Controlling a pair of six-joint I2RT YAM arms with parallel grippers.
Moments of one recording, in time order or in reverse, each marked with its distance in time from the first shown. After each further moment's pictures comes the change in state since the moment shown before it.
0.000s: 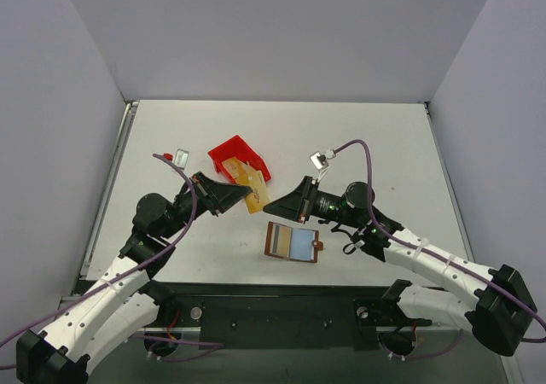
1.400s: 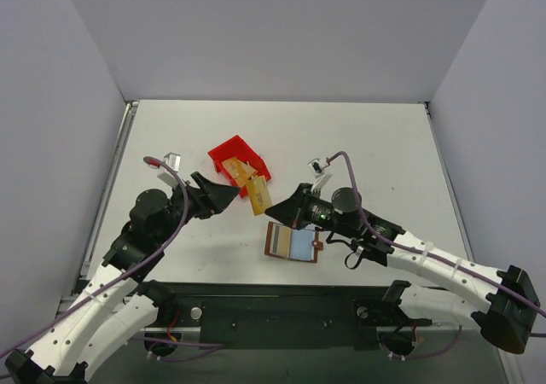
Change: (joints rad) left arm -0.005 -0.081 0.137 -0.560 -0.310 0.207; right arm 0.147 0.003 0.056 -0.316 0.345 -0.256
